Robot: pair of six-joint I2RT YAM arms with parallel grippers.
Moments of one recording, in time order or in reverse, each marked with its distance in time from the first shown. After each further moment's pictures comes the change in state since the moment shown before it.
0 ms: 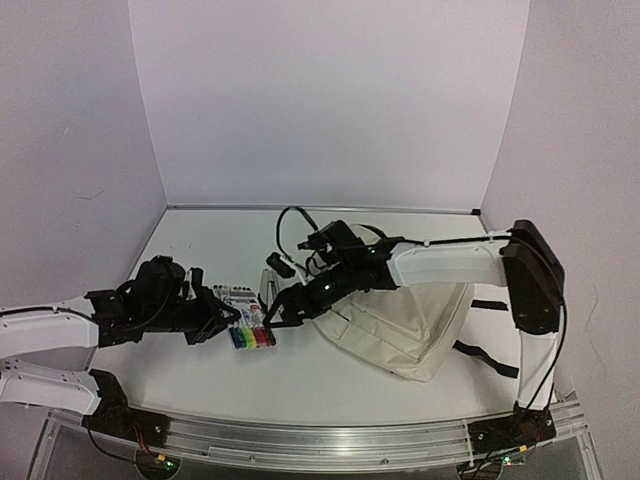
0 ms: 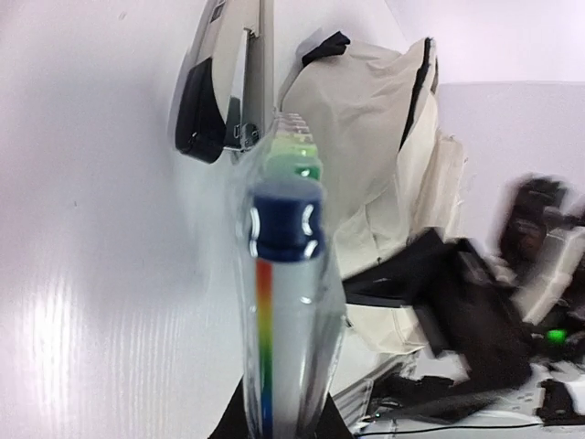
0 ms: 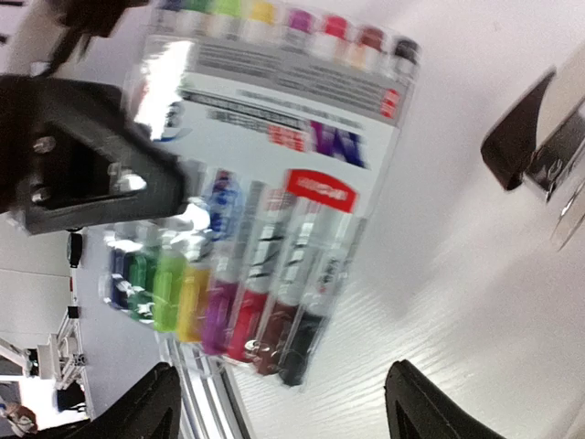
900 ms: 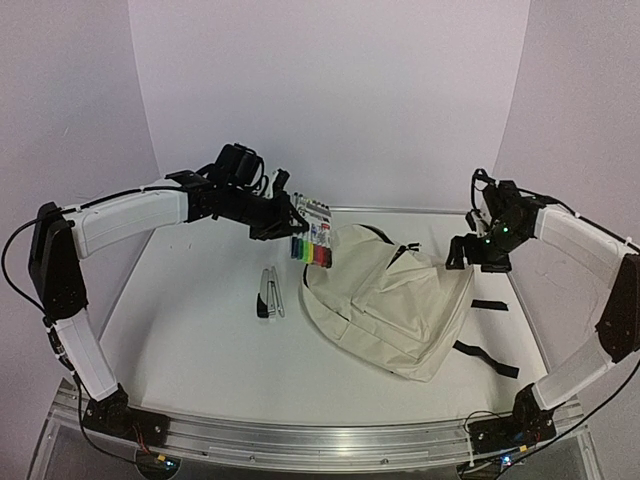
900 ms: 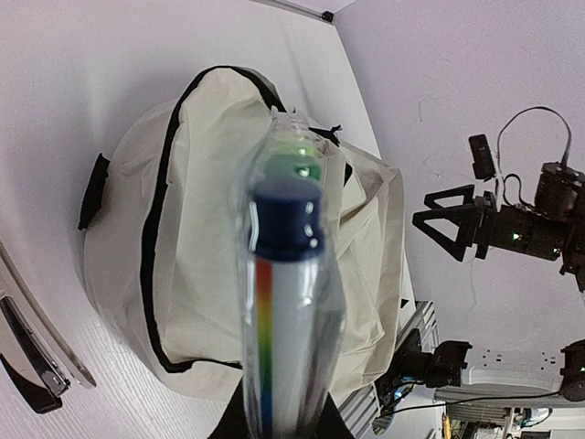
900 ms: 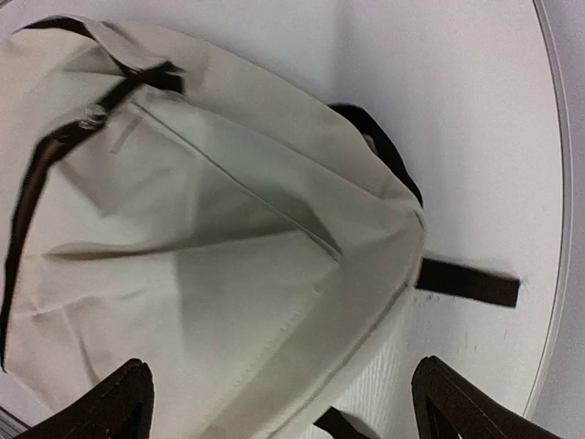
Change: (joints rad) left arm 0.119 0.774 1.060 -0.318 0.318 0.551; right arm -0.746 -0.560 -0.273 -0.596 0.575 -0.150
